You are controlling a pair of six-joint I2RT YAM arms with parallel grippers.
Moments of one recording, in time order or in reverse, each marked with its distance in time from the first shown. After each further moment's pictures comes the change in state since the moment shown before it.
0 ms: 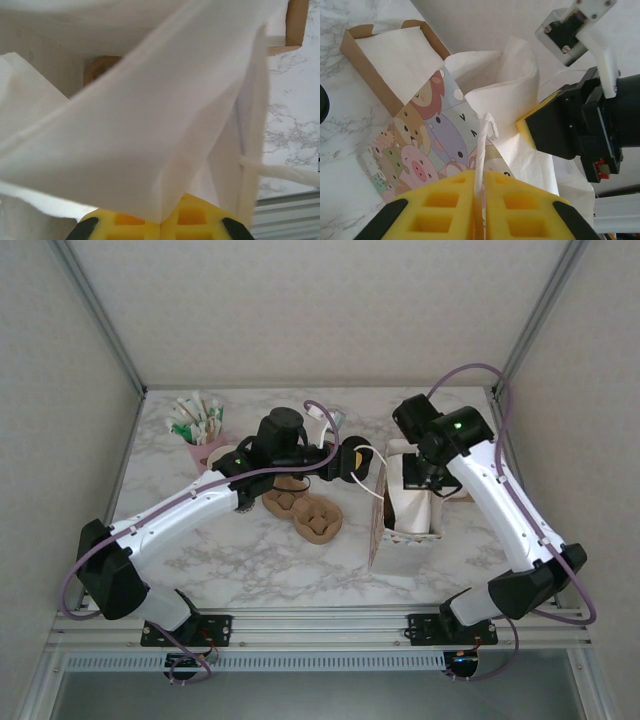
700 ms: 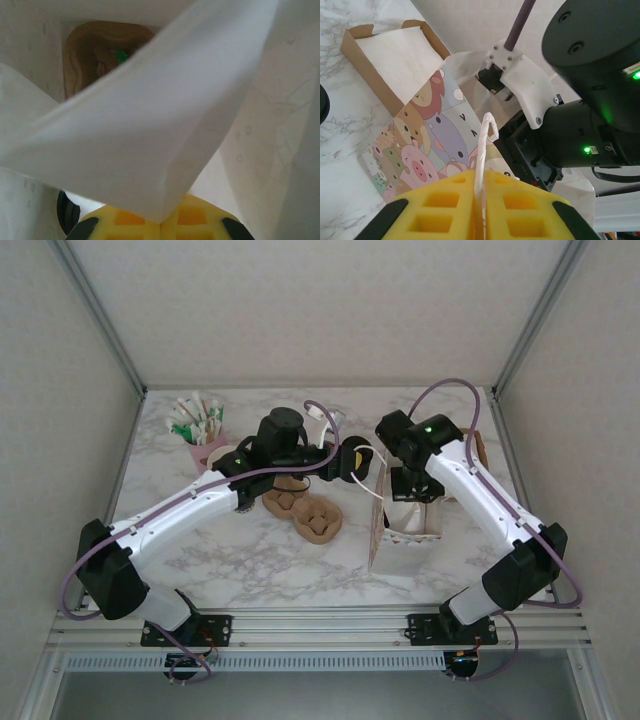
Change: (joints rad) left arm 0.000 0.000 0.000 0.000 0.000 0.000; right arm 0.026 0.051 -0.162 0.069 -0.012 0.037
